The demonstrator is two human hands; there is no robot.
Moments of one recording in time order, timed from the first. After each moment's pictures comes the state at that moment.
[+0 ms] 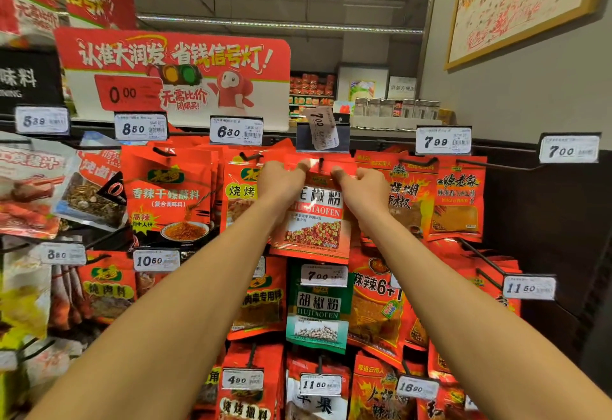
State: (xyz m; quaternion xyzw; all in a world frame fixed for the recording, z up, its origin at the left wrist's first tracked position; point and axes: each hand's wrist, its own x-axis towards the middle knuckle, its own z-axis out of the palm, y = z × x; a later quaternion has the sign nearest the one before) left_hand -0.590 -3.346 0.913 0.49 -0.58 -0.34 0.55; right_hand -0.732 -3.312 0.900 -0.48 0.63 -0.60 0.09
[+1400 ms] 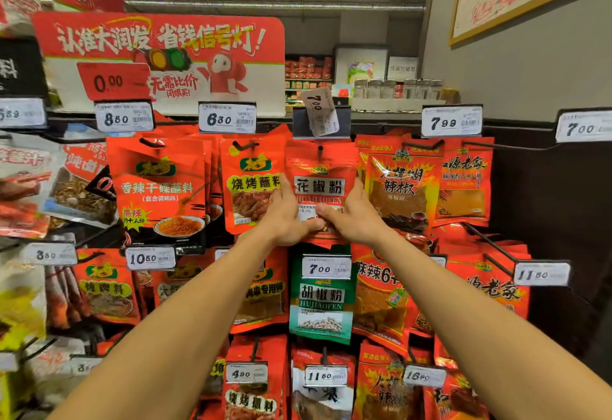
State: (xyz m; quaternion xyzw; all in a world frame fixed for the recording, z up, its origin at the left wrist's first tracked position) left_hand -0.585 -3.376 0.835 0.44 -0.80 -0.23 0.34; right_hand -0.753 -3.331 0.839 -0.66 0.61 -0.43 0.09
